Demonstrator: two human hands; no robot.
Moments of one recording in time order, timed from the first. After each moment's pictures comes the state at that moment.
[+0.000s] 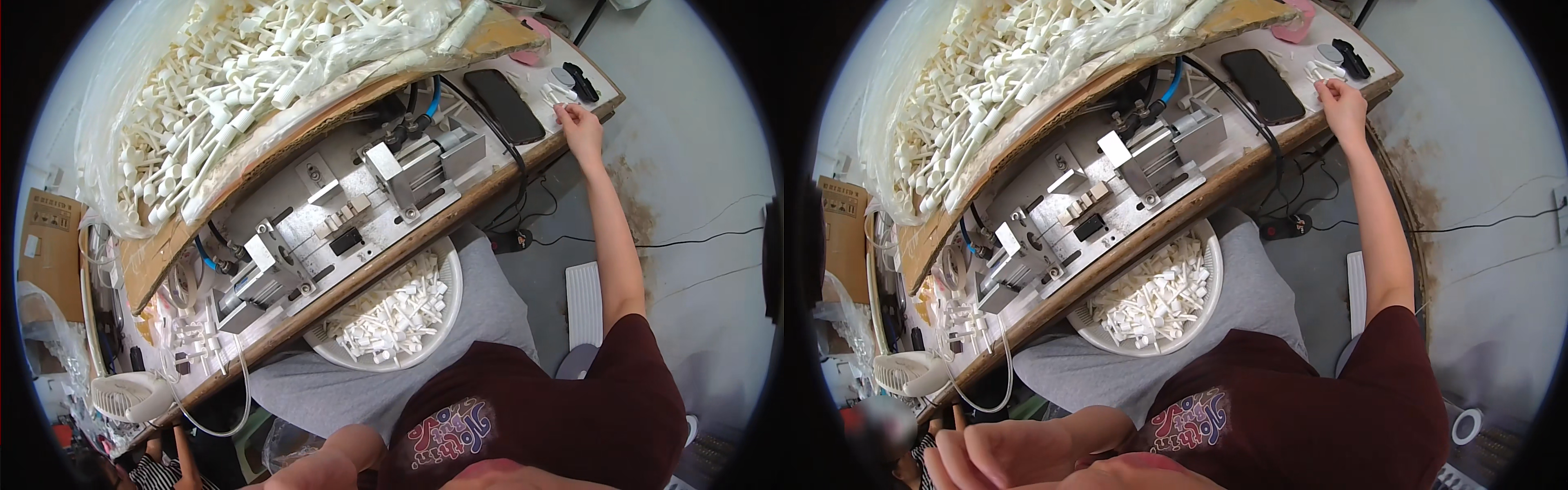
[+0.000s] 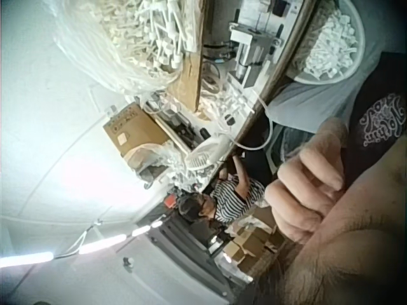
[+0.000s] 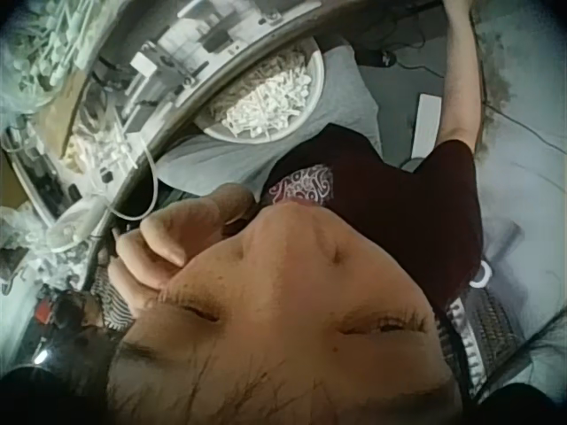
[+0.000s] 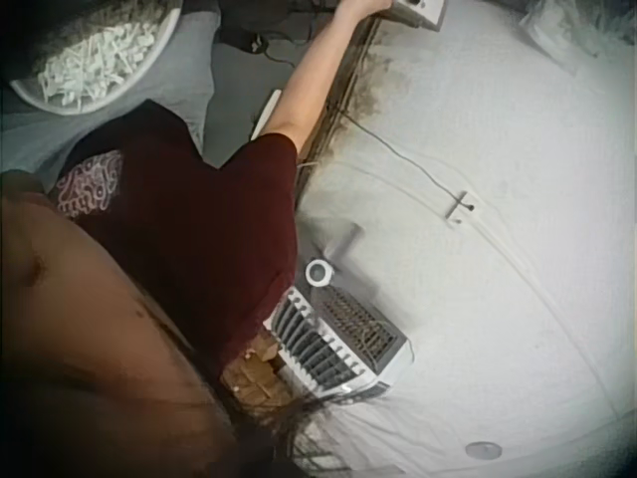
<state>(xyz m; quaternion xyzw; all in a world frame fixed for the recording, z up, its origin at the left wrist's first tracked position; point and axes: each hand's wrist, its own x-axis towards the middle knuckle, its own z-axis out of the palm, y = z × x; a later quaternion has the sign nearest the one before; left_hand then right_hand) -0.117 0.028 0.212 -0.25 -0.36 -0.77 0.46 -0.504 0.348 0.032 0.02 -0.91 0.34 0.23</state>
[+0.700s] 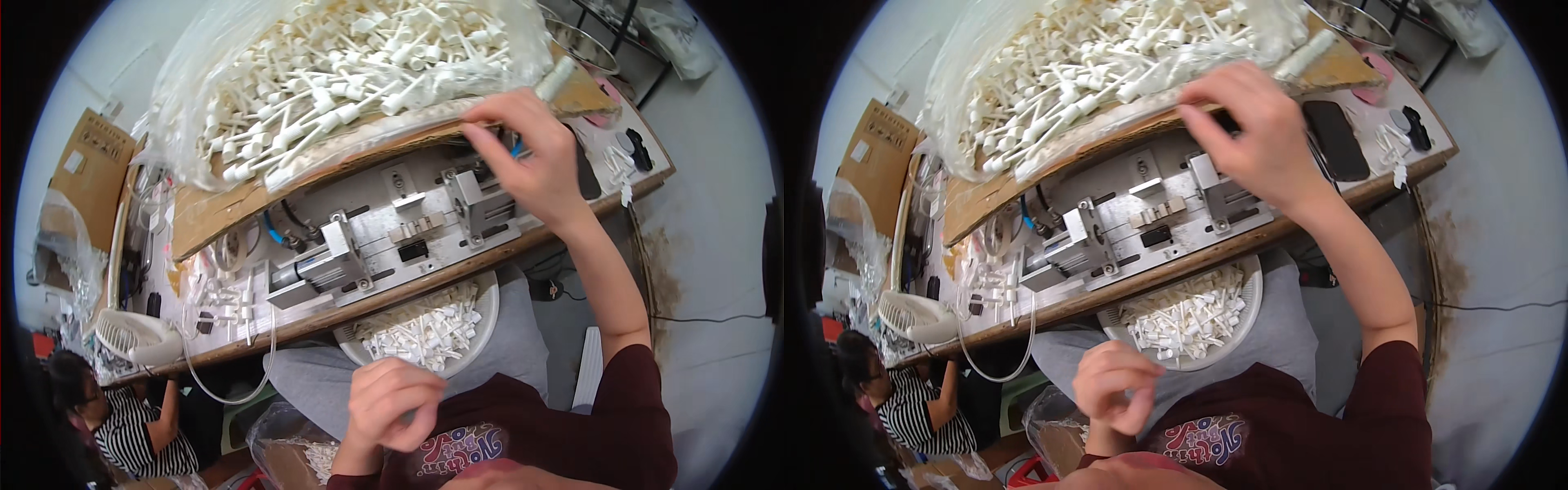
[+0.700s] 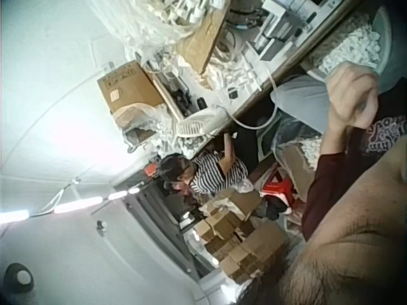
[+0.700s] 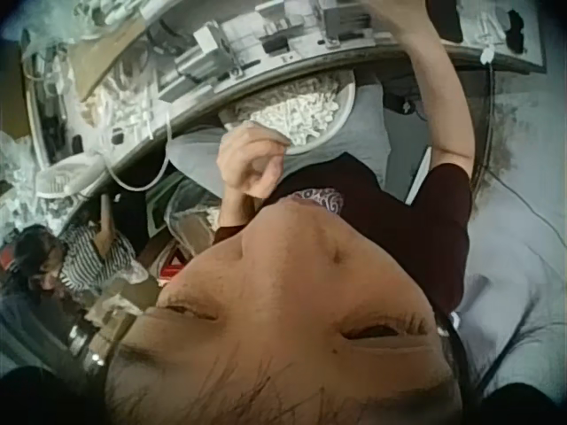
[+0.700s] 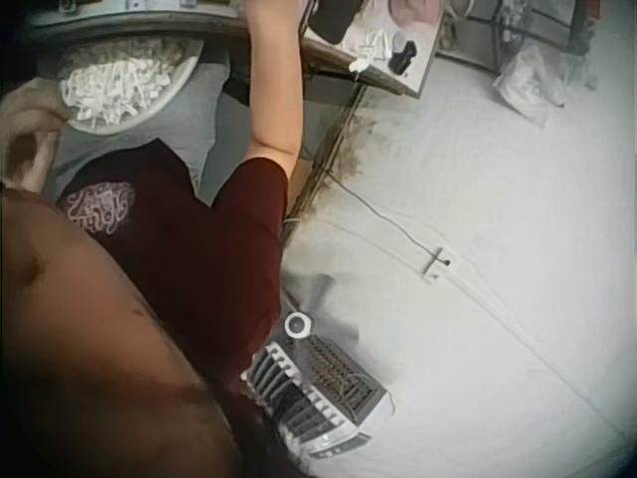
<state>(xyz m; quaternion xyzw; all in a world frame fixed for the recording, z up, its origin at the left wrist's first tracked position) -0.114 -0.006 0.119 -0.14 -0.79 -0.50 0.33 -0.387 0.110 0.169 0.50 -0.70 0.42 0.29</state>
